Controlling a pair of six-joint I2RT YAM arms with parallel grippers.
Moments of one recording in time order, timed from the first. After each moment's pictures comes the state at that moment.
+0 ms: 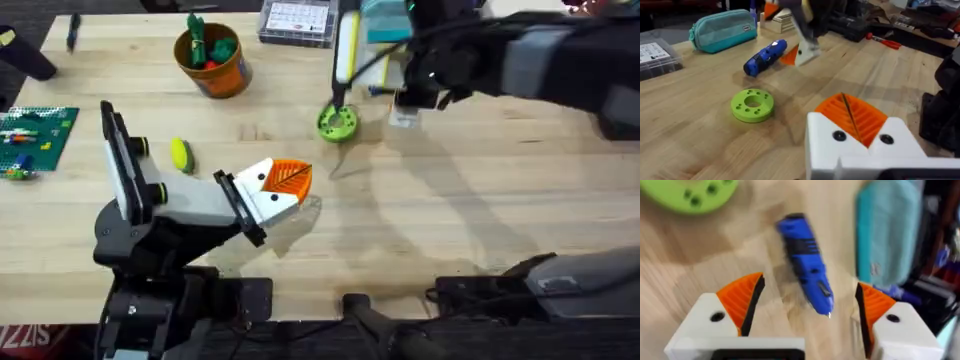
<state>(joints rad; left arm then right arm) -0.06 0.01 0.02 -0.10 0.95 -0.08 0.42 1.62 1.09 -0.41 0.25 -1.04</state>
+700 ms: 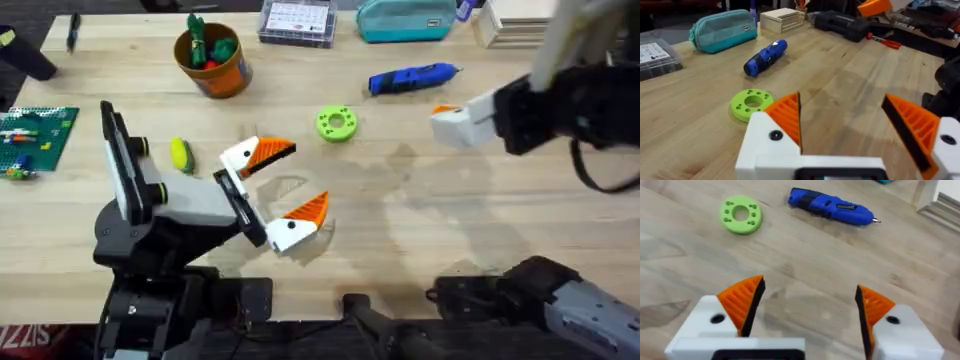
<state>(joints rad) -0.06 0.01 0.02 -0.10 0.95 -0.07 0.46 0.93 1.09 -1.01 0.16 -0.02</state>
